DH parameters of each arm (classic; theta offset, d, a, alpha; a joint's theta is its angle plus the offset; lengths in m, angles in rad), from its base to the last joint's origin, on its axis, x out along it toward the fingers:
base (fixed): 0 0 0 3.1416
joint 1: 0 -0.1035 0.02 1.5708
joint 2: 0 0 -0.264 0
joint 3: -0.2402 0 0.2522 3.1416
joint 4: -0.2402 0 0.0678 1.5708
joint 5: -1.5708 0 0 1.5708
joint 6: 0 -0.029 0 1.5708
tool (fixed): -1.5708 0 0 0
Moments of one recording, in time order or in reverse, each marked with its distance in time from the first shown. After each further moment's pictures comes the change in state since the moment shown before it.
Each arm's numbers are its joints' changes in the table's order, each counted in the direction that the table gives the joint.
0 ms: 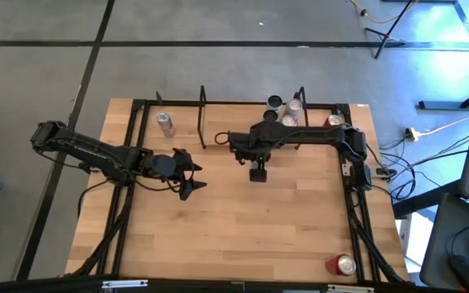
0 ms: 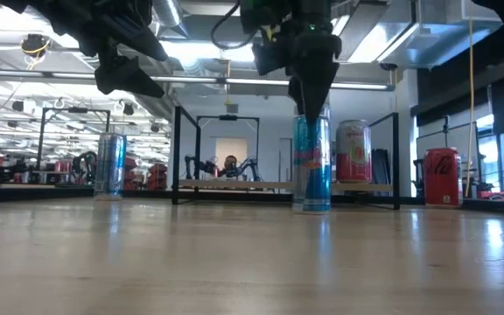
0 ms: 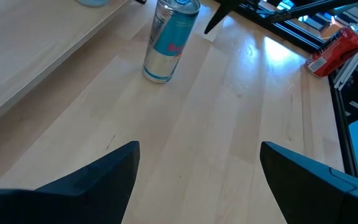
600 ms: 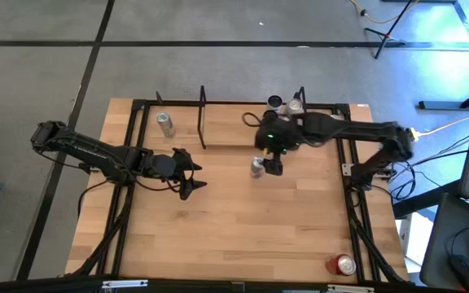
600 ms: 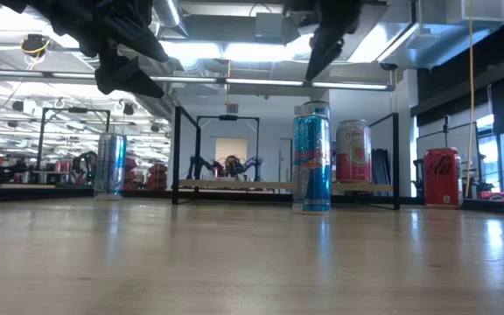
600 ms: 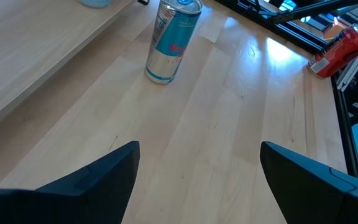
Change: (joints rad) left arm 0.000 0.000 0.000 -0.002 -0.009 0.000; right arm 0.009 -0.414 0.283 0.298 -0.018 0.025
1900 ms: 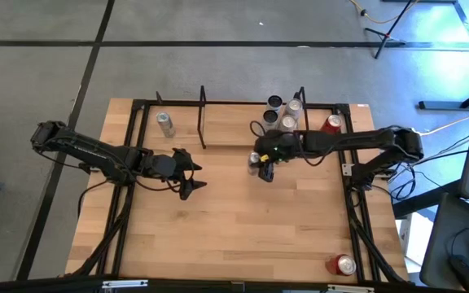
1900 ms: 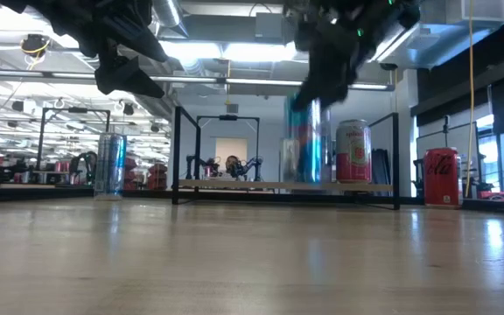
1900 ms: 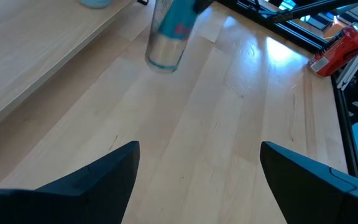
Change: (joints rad) left arm -0.001 0.000 0.000 0.000 0.002 -0.006; right arm -0.008 -0.109 0.487 0.628 0.043 -0.166
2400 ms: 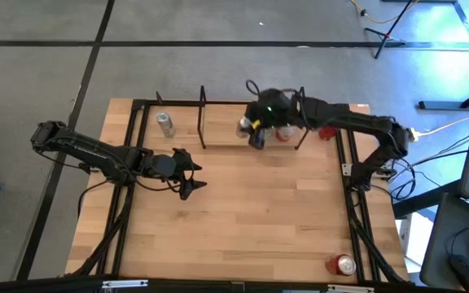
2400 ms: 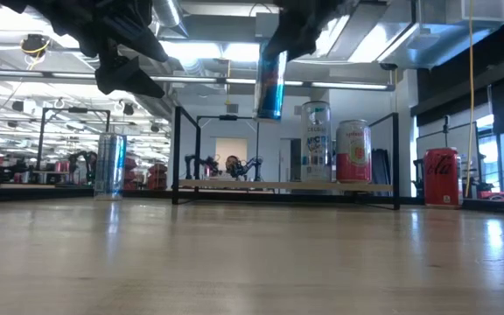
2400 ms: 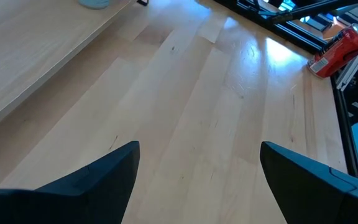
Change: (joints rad) left arm 0.000 0.000 0.000 0.003 0.000 0.001; right arm 0.154 0.129 -0.492 -0.247 0.018 0.250
